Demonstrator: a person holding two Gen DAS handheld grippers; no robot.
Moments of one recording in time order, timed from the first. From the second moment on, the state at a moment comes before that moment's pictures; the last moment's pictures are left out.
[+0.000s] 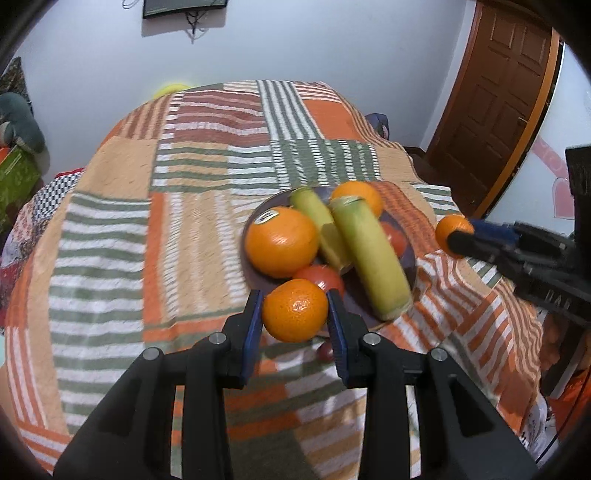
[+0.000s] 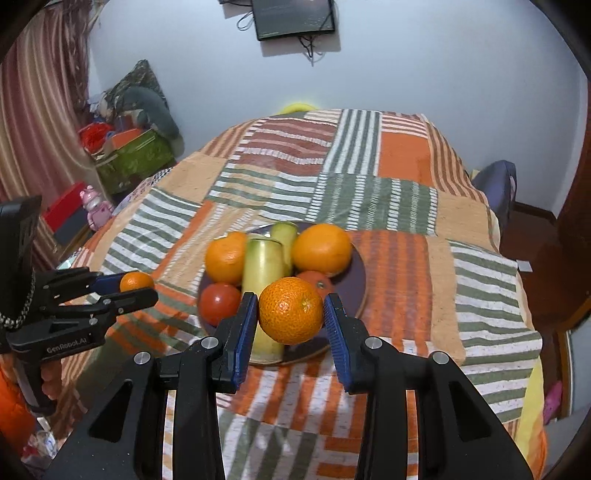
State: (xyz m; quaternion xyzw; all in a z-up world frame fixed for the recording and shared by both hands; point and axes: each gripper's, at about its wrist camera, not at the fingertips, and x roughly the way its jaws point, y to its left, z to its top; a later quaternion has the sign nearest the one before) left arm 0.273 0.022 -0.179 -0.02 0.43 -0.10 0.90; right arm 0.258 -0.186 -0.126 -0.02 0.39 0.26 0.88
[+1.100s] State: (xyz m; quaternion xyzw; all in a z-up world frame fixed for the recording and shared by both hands) left arm 0.321 -0.007 -0.197 -0.02 0.44 -0.10 0.89; right arm 0.277 -0.185 -0.176 -0.03 0.43 0.27 0.86
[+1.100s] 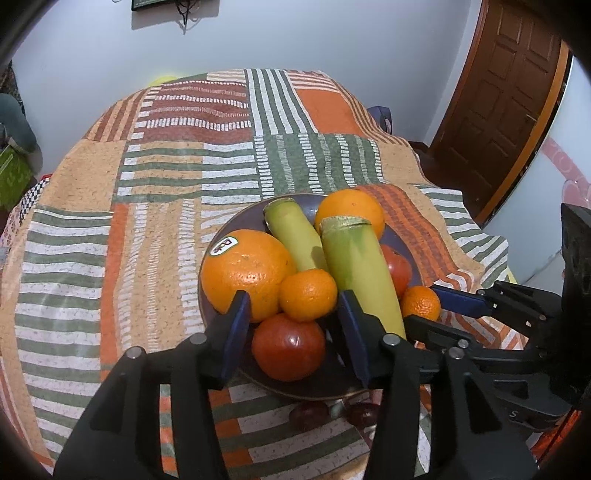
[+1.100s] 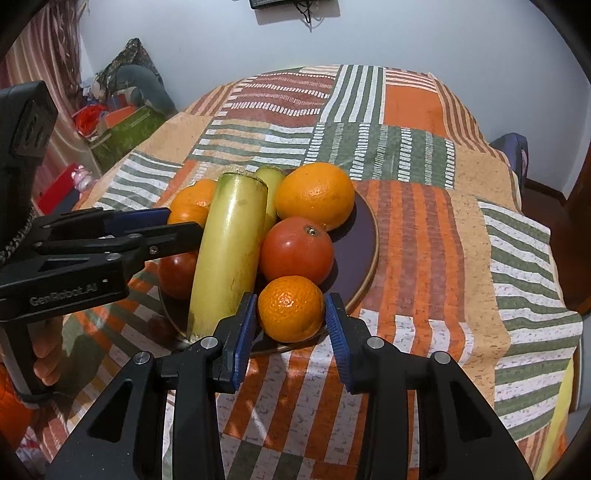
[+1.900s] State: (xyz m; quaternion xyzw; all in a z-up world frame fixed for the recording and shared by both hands) left arm 0.239 0.017 -0.202 0.00 0.46 -0.10 0.88; right arm 0.227 -0.148 -0.179 -0.06 0.45 0.31 0.83
